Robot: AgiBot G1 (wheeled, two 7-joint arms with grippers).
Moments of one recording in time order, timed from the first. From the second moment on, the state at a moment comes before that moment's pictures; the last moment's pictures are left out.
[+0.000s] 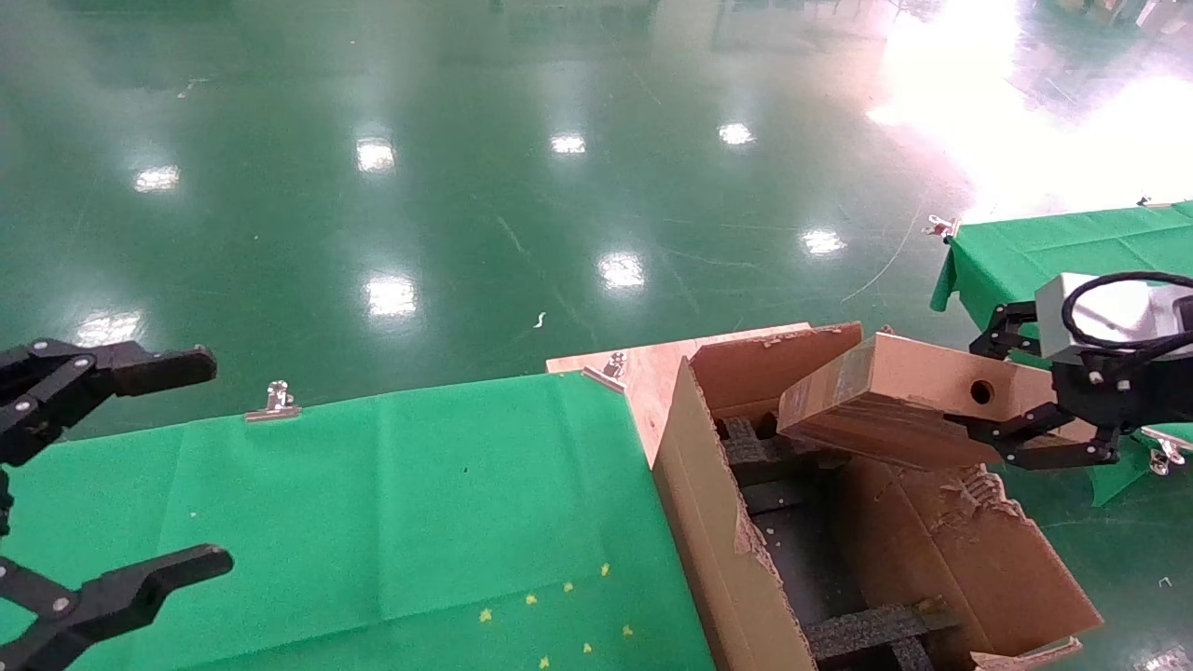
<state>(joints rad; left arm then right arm) -1.08 0.58 0.35 -1.25 0.67 1.46 -0.15 2.25 -0.26 -1.39 1.04 -1.35 -1.58 0.07</state>
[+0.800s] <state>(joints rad) -1.08 0.58 0.35 -1.25 0.67 1.46 -0.14 2.06 -0.15 -1.48 1.06 -1.26 -1.25 0.67</state>
